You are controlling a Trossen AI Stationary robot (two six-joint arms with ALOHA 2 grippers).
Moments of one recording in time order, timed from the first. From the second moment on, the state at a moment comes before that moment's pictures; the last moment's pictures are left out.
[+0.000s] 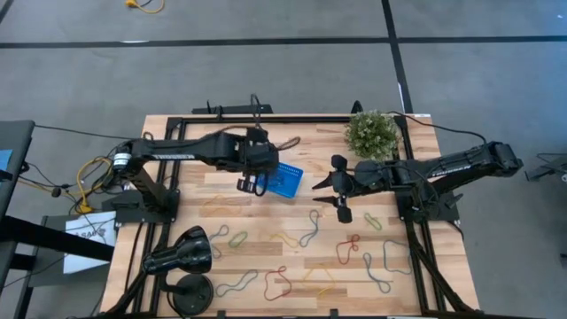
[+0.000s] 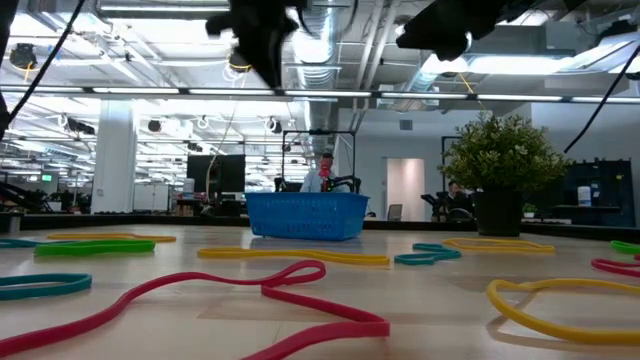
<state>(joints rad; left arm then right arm) 0.03 1.69 1.71 -1.20 -0.43 0.37 0.14 1.13 0.78 -0.07 0.05 -0.09</state>
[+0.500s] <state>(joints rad) -0.22 1.68 1.84 -1.23 -0.15 0.23 0.24 1.13 0.78 -0.07 0.05 0.04</state>
